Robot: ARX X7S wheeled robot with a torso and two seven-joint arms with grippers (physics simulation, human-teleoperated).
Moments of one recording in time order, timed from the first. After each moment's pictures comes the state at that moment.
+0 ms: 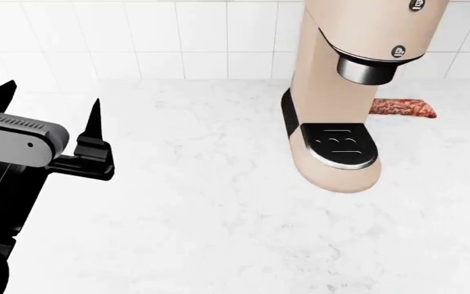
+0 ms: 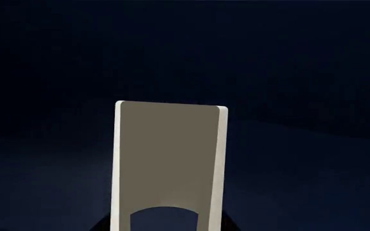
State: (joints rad) left arm -0.50 -0.75 -0.06 0.85 -0.83 -0.93 -0.43; right arm 2.04 0.13 -0.58 1.03 0.44 0.23 0.12
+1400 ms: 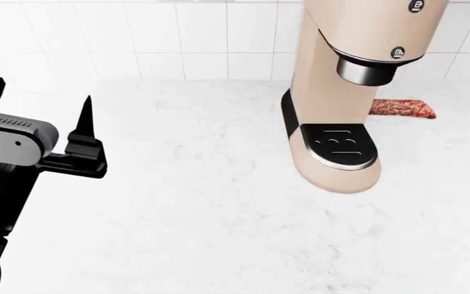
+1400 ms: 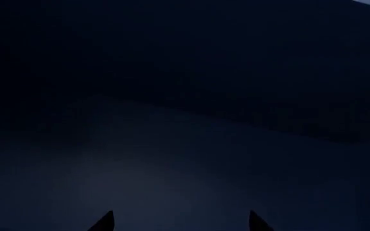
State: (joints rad) left arm -0.48 -0.78 -0.08 0.84 -0.84 -0.90 -0.44; right arm 2.03 0.15 -0.54 0.98 0.35 0.28 0.13
